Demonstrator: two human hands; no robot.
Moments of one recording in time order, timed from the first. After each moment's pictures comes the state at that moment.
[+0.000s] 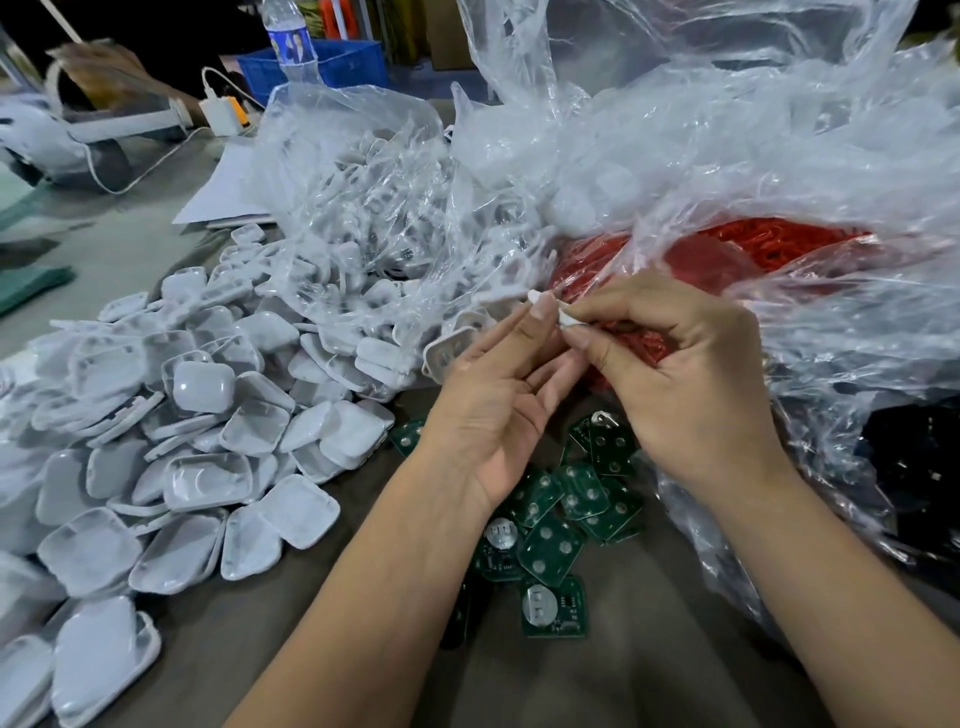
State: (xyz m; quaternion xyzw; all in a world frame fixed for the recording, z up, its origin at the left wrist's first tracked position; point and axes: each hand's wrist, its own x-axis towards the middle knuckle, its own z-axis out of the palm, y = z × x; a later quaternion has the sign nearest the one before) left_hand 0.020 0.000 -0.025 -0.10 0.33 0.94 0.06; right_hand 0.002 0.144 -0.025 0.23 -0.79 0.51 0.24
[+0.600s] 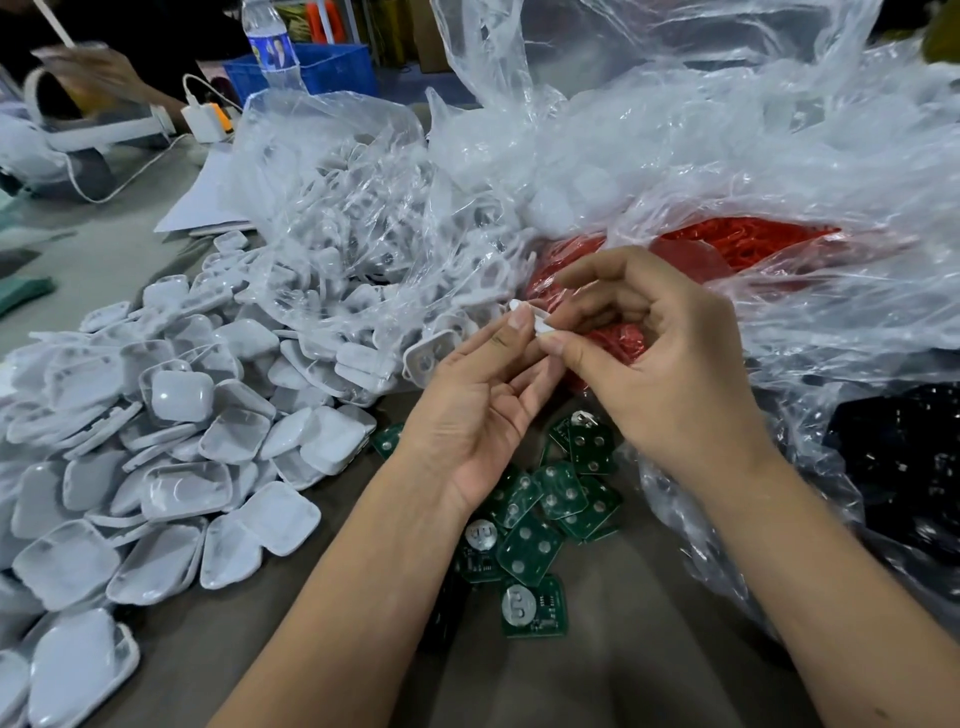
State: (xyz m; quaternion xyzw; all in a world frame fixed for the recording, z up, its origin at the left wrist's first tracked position) left_hand 0.020 -0.002 -0.029 -0.09 0.33 0.93 0.09; right_hand 0.005 0.148 -0.014 0.23 -0.80 0.52 0.20
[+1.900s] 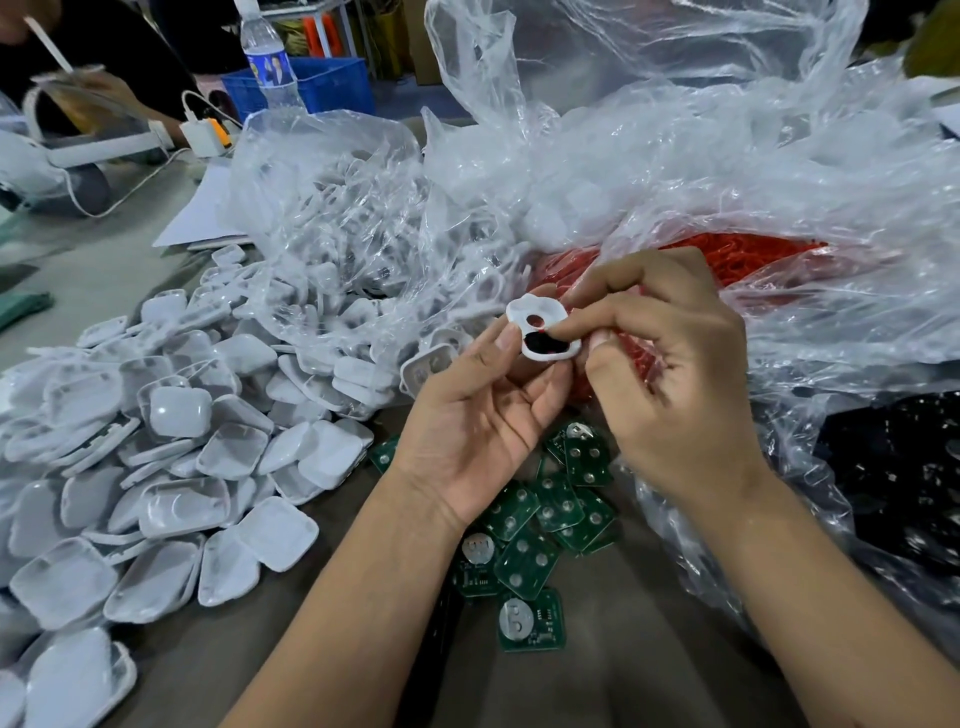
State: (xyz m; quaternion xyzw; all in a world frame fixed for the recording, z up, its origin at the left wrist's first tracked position) left_hand 0.022 -0.006 -0.030 -0.01 0.29 0.95 0.13; right_hand 0.008 0.150 -0.012 0.26 -0.79 0.45 0.31
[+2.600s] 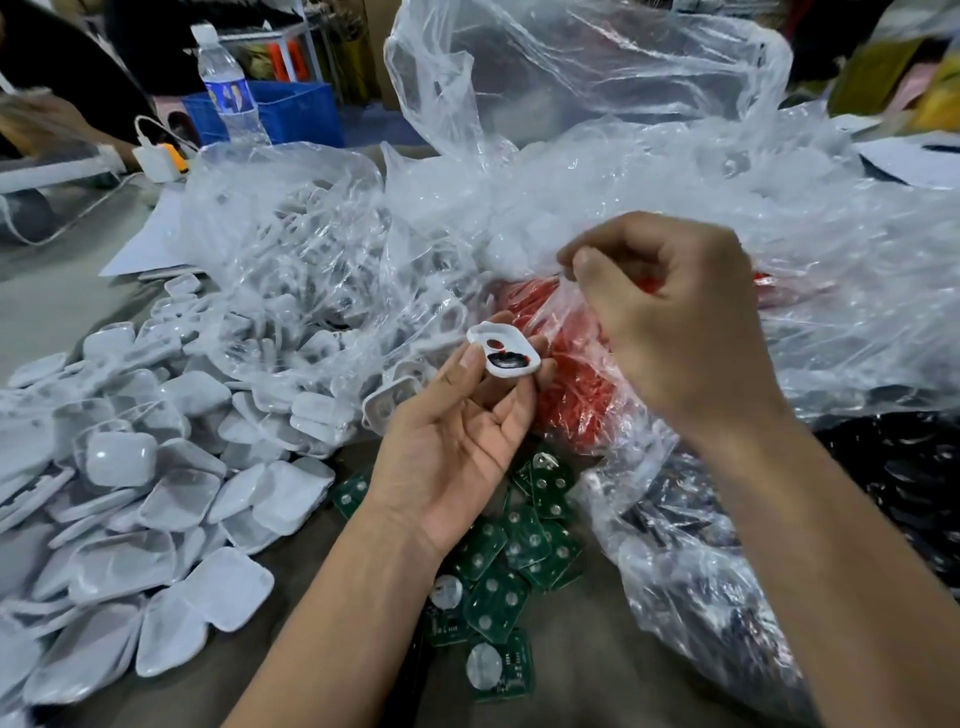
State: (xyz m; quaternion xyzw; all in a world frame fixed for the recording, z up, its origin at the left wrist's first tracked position) left_hand 0.014 0.001 -0.029 -0.03 0.24 0.96 0.13; right_hand -0.011 0.161 0.043 0.13 -0.81 0.52 0.23
